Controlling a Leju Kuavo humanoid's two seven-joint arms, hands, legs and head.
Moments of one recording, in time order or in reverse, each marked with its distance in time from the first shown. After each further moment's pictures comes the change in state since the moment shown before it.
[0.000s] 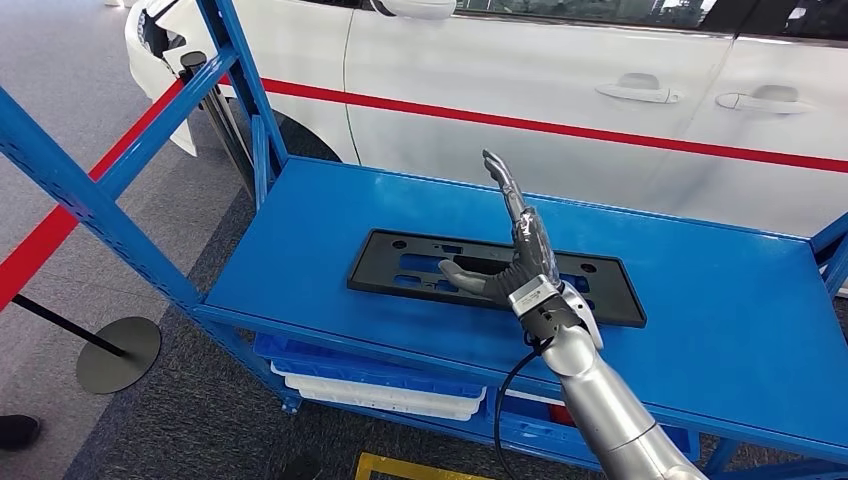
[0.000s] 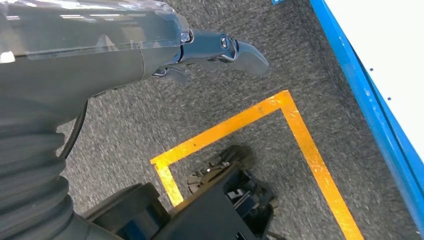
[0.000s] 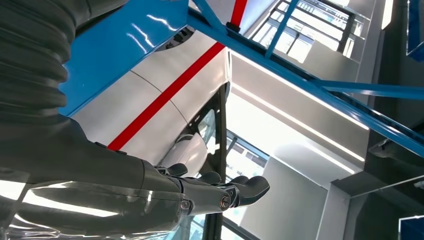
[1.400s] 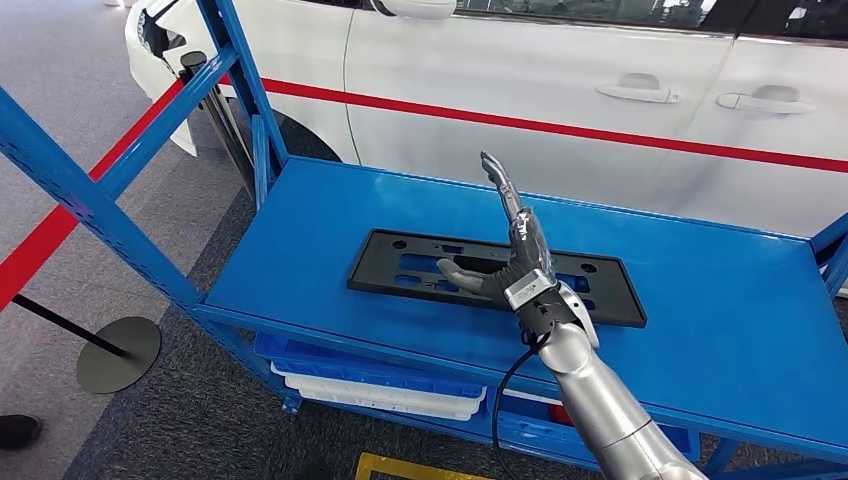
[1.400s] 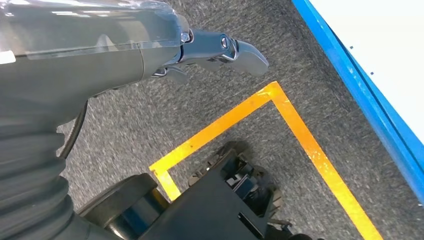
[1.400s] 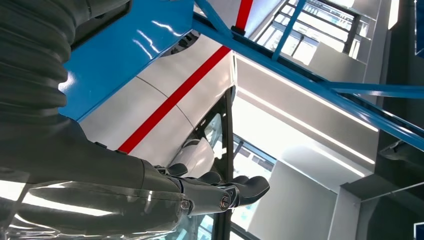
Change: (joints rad) left arm -0.001 -0.009 -0.019 0.000 -0.085 -0.030 -0.021; right arm -0.012 0.009 0.004 0.044 -0.013 -0.012 0.000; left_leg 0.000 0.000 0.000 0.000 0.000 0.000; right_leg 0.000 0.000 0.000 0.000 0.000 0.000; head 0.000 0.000
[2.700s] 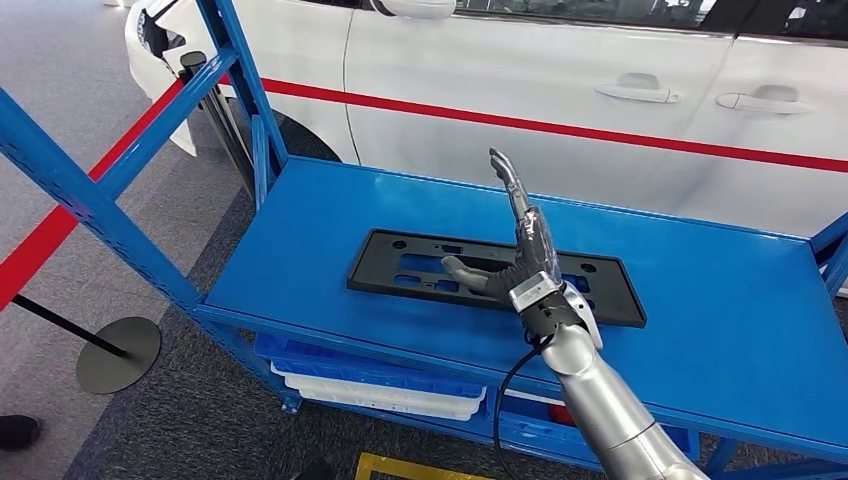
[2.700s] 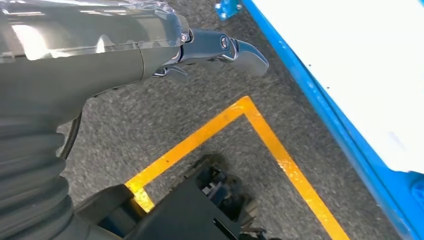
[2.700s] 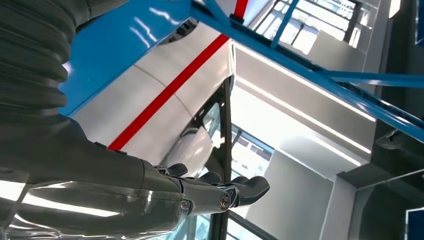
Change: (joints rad) left arm -0.005 -0.006 -0.001 -0.003 -0.042 0.049 -0.106; right arm 0.005 -0.011 0.000 -0.023 0.047 -0.040 0.000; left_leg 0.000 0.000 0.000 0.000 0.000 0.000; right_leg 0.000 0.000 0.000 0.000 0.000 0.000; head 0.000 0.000
